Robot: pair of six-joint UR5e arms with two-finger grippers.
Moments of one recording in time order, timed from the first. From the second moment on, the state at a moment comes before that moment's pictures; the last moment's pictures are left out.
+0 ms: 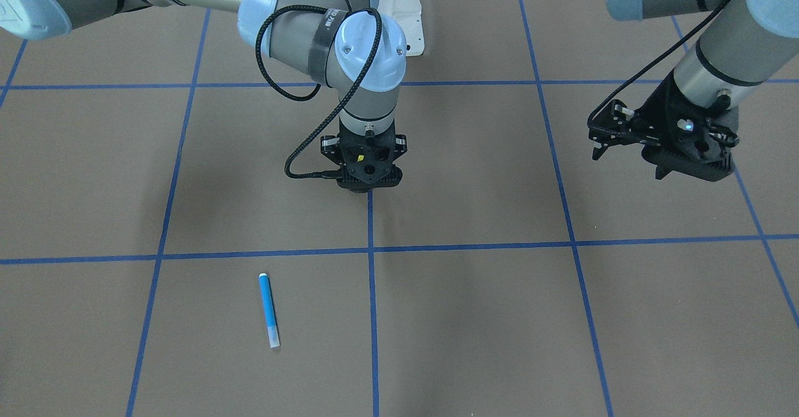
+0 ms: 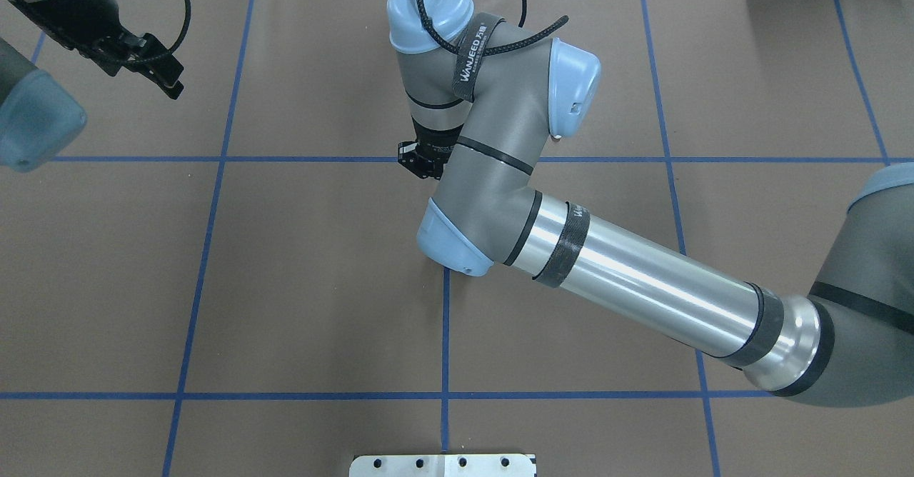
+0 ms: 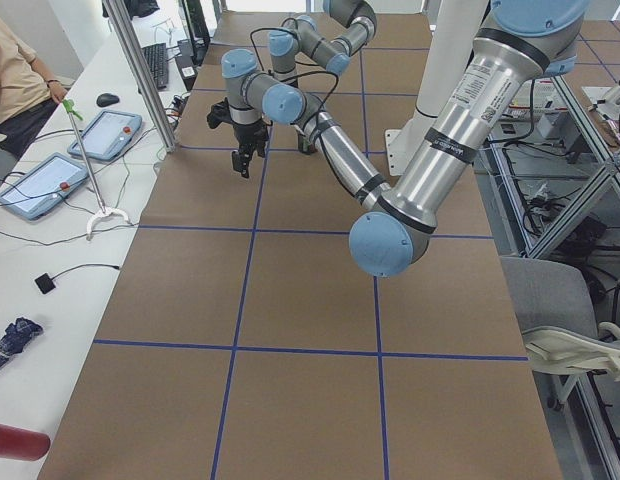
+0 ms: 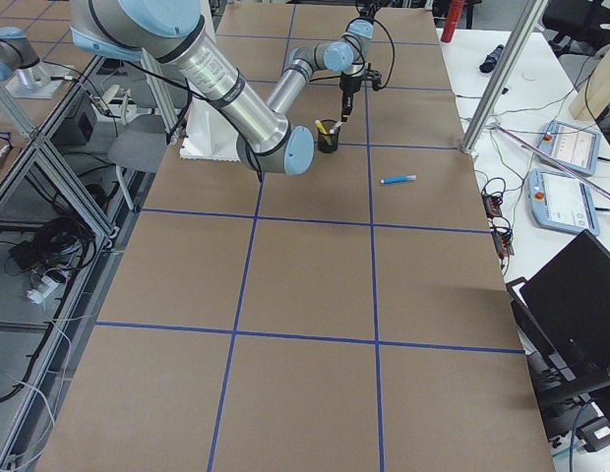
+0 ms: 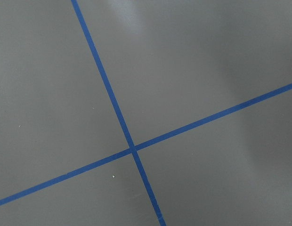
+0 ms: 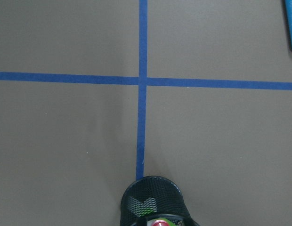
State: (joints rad) left arm -1.09 -2.09 -1.86 -1.26 -2.24 -0.29; right arm 0.62 -0.56 1.40 -1.83 2.02 1.03
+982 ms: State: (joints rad) left arm -1.09 -2.09 -1.86 -1.26 -2.24 -0.30; right arm 0.62 -0.57 1.38 -1.81 2.02 1.03
